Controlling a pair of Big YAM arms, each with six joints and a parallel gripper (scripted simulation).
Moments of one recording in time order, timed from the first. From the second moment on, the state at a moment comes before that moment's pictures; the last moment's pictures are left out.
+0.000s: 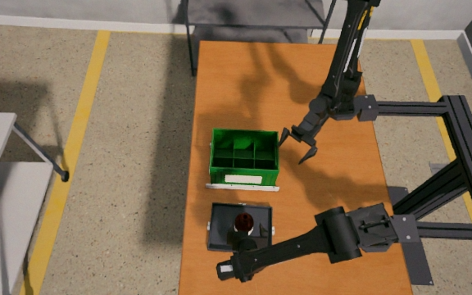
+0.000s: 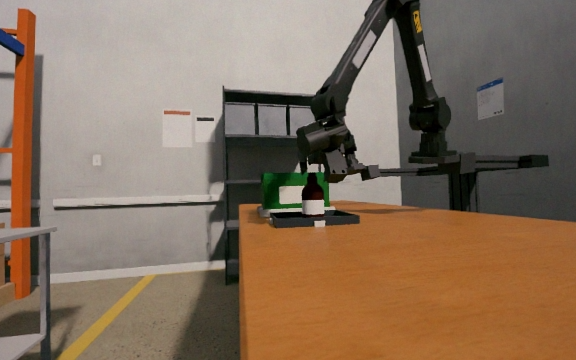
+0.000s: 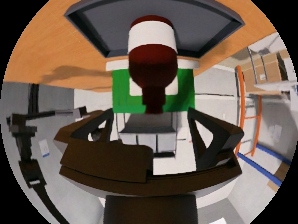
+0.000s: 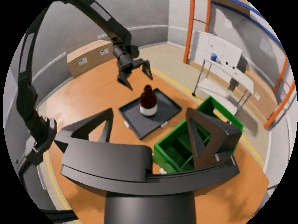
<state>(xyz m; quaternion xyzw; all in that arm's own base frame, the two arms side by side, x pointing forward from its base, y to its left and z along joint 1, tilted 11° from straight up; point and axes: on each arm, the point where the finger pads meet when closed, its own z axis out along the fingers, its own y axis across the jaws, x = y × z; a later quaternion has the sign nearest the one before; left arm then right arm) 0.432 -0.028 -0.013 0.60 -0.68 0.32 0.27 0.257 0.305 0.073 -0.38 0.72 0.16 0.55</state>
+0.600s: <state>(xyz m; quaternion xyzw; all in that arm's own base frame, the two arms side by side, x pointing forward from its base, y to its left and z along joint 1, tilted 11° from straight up) 0.445 0.043 0.041 0.61 -0.68 0.32 0.27 0.257 0.305 0.073 -0.38 0.72 0.16 0.55</state>
